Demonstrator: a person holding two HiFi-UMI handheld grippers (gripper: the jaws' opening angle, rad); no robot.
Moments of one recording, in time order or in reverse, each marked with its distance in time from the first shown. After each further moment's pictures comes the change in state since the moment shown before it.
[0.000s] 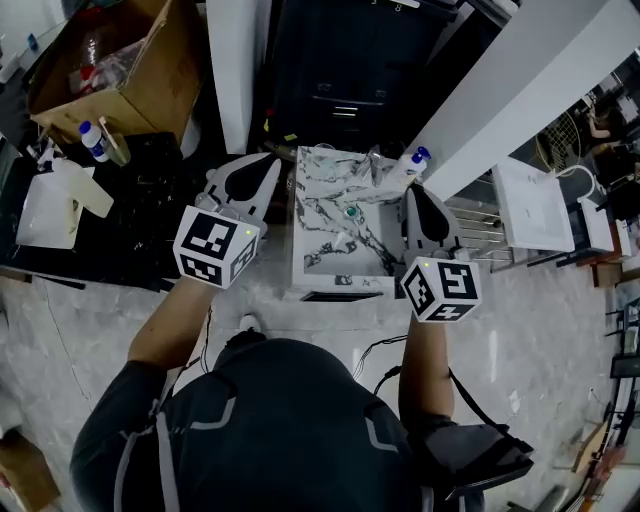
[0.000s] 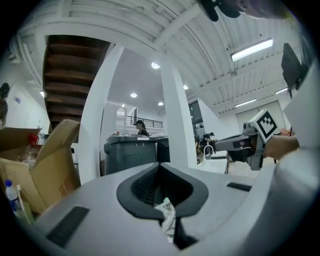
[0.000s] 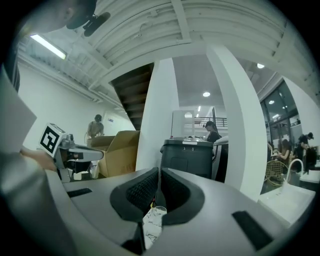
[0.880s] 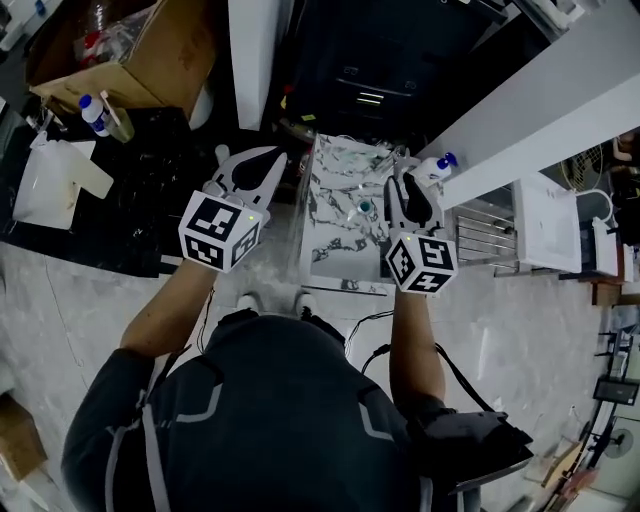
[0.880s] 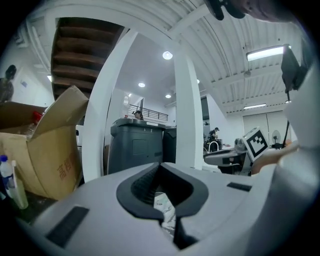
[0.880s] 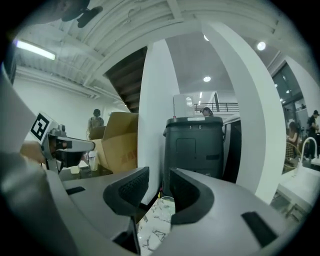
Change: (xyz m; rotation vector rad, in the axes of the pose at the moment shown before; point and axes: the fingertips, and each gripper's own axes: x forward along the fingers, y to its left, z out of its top) left arm 0.038 0.051 -0.072 -0.124 0.099 0.021; right arm 0.112 -0.004 -0.100 0.083 0.121 0.053
